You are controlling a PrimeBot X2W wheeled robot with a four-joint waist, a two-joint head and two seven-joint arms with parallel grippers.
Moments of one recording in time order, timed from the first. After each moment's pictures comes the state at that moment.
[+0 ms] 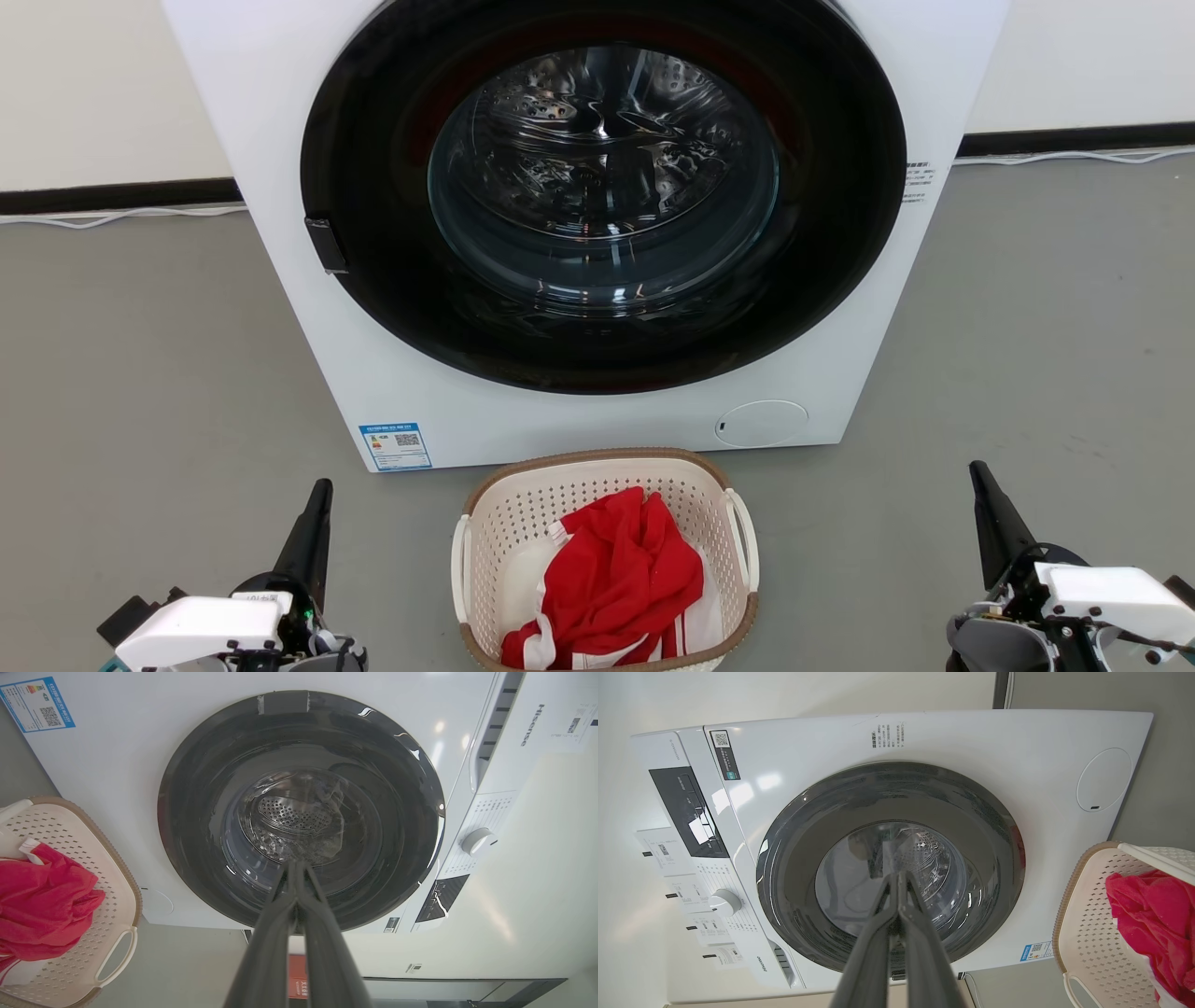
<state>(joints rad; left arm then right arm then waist) -0.05 0.06 0.05 0.27 -1.63 -0.12 0.09 -0.07 -0.05 -0.12 0.27 1.61 0.12 0.10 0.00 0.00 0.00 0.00</state>
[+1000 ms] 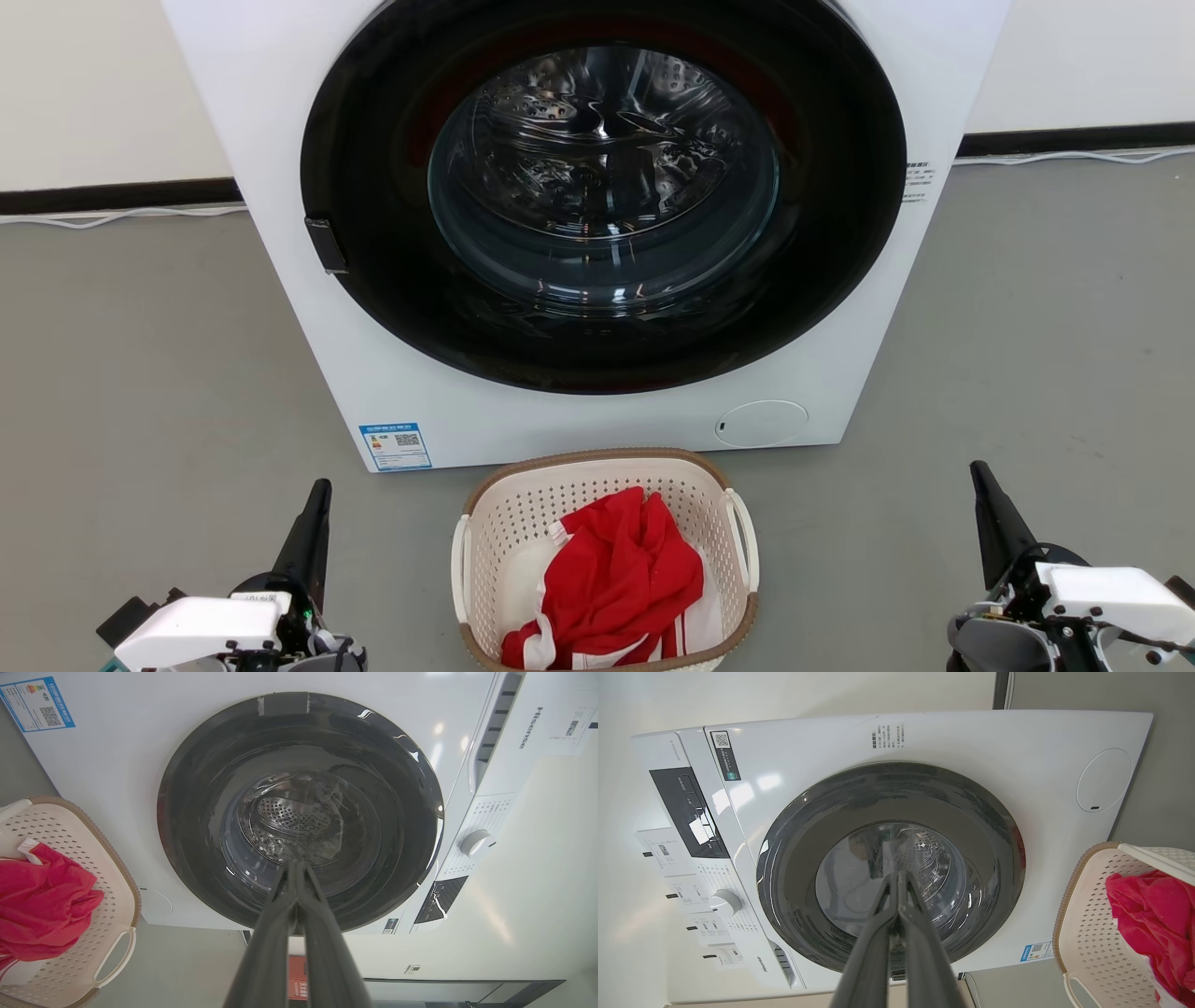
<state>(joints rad) -0.05 0.06 0.06 0.27 -1.63 -0.12 0.09 -0.07 -0.05 -0.13 0.27 1.61 0.12 0.10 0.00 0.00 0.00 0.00</state>
